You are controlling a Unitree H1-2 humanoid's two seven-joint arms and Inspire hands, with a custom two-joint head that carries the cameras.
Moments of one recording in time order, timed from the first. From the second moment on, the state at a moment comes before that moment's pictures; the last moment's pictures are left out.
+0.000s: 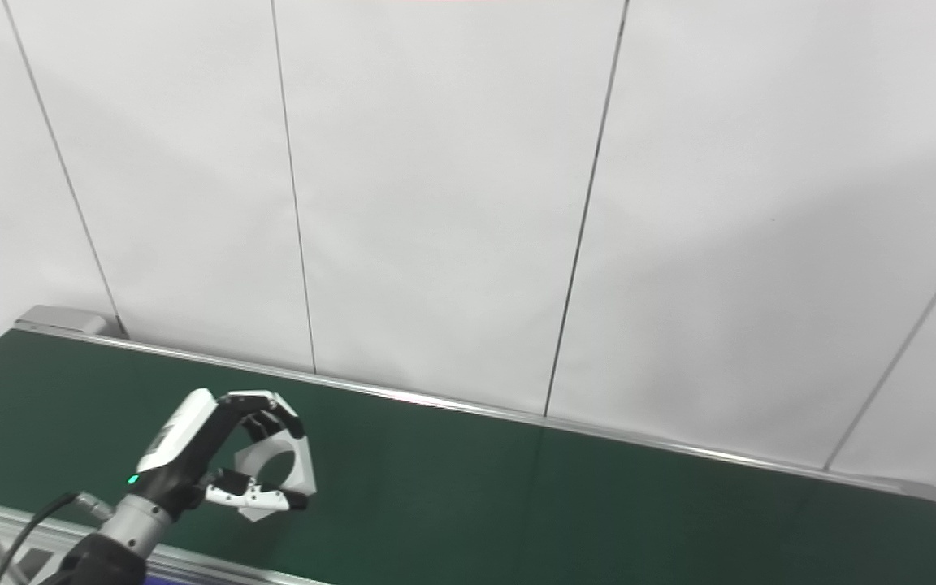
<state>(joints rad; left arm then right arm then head) -0.11 0.40 -0.06 0.01 0.38 -0.22 0.05 0.31 -0.02 0.24 0.02 -0.41 -0.23 -0.14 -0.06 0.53</state>
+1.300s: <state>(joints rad) 0.22 0.26 -0.13 -0.10 0.19 -0.35 -0.14 0.33 0.07 0.27 -0.19 -0.50 -0.05 -0.10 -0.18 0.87</state>
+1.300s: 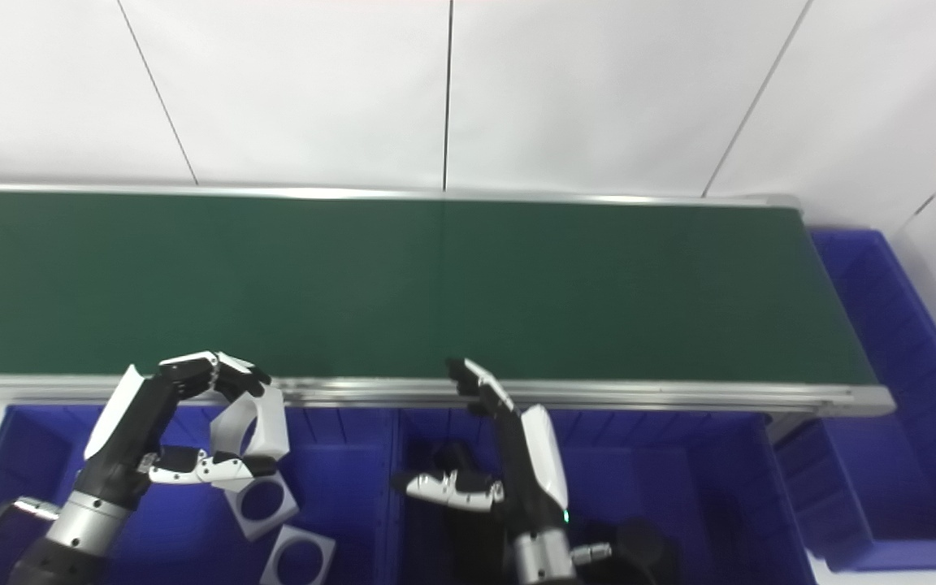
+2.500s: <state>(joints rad) 0.20 0.31 -0.28 -0.19 0.60 0.02 -0.32 0.34 0.07 0.26 -0.24 -0.47 -0.04 -0.13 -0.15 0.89</state>
